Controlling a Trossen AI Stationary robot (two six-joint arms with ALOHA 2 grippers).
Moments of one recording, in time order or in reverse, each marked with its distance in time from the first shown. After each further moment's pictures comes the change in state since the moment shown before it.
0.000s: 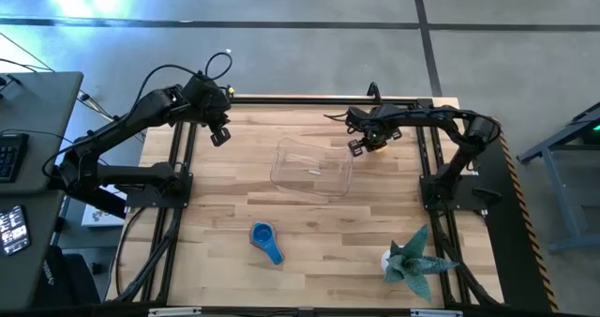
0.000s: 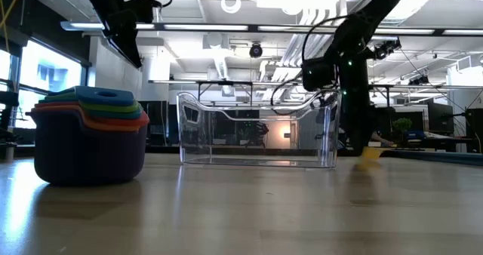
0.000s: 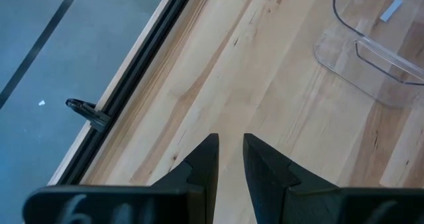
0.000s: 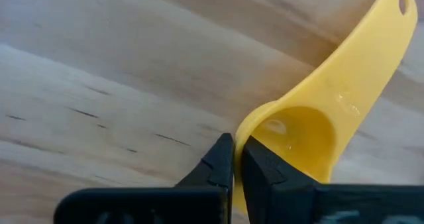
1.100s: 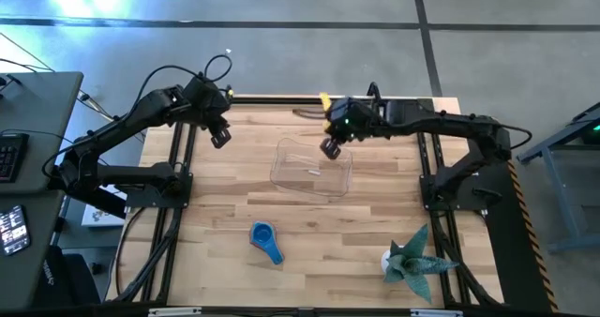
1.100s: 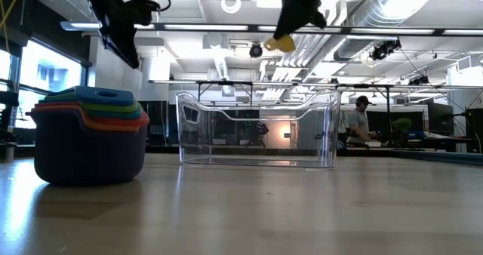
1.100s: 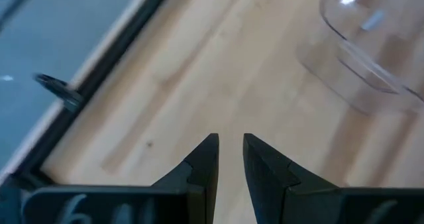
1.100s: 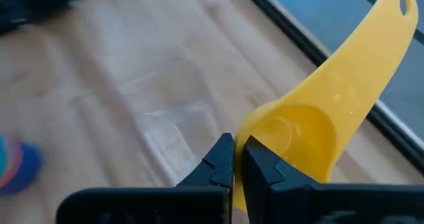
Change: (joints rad) left arm -0.002 0.000 0.000 -0.040 0.051 -0.116; right arm 0.381 -0.171 0.544 -0.014 0.085 -0.288
